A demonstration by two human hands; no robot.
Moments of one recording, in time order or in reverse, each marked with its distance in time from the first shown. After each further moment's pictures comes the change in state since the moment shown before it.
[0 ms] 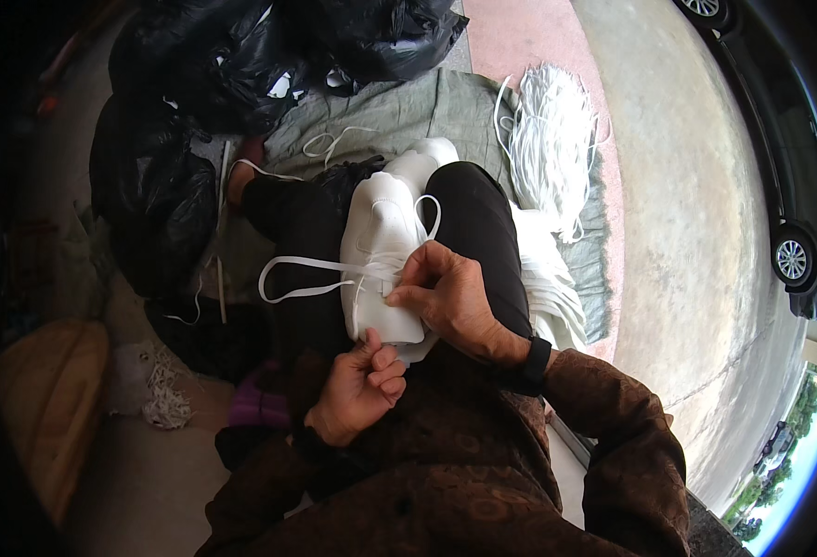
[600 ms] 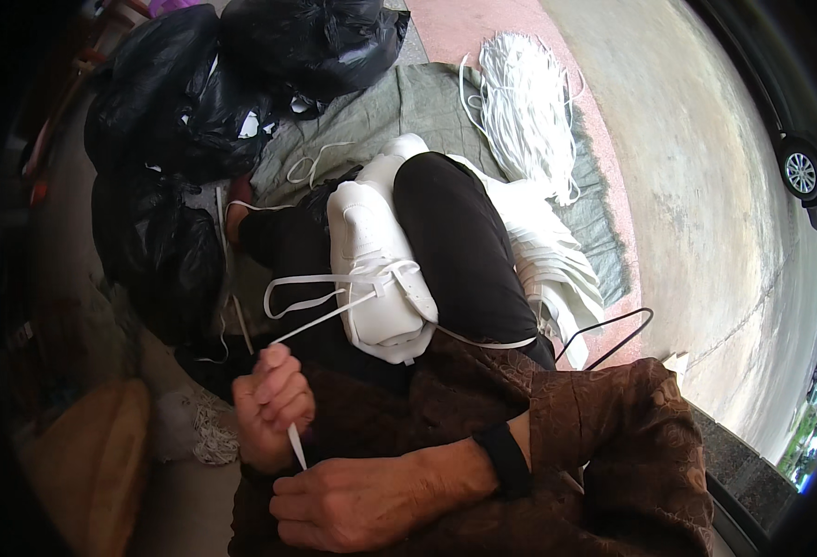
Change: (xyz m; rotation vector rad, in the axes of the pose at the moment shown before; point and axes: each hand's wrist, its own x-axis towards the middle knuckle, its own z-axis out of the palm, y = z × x) left_hand -0.065 0.045 0.105 0.104 -0.111 0.097; right_hand -0.054 -0.080 0.030 -0.283 -0.463 -0.810
